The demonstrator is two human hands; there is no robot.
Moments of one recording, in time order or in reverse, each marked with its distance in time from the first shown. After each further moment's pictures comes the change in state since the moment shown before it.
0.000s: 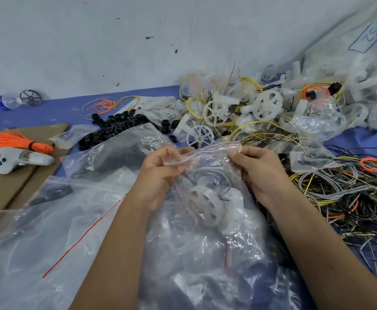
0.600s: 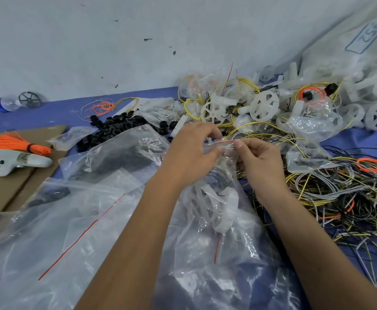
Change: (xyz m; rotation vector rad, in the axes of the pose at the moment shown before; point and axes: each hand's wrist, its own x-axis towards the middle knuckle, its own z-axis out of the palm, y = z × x) left_hand 0.038 0.027 0.066 1.135 -0.050 0.398; right_hand 0.005 0.001 -0.002 -0.163 0.068 -0.327
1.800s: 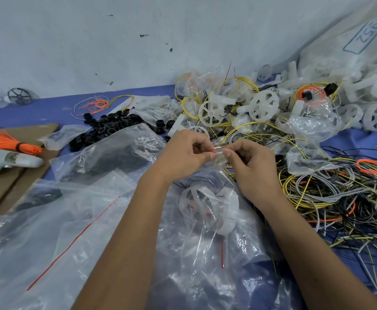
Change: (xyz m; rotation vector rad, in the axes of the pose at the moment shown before) left_hand 0.010 -0.031 0.004 -0.283 -0.160 -0.138; right_hand -0.001 0.007 0.003 -0.347 -0.040 -0.242
